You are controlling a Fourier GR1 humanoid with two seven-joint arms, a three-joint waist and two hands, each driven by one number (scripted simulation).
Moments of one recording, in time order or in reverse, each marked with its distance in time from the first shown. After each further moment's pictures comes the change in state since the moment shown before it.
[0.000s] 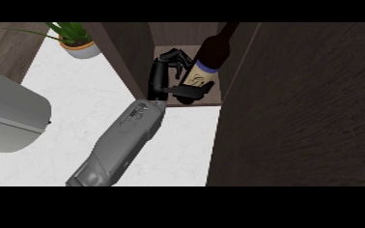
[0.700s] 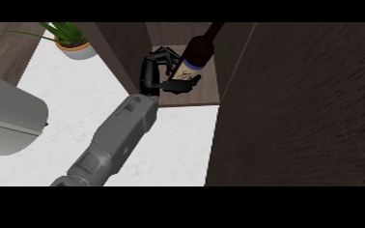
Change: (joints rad) left arm -0.090 0.000 0.088 0.272 0.154 -0.066 -0.230; right arm -0.033 -0.014 -0.041 0.014 -0.029 0.023 0.002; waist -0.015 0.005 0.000
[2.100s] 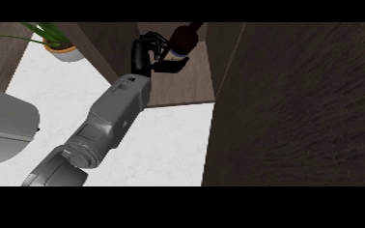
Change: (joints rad) left arm -0.268 0.027 0.121 0.403 -0.004 0.056 -0.017; right arm -0.004 0.048 0.058 0.011 -0.013 0.011 -0.035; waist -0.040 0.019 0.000
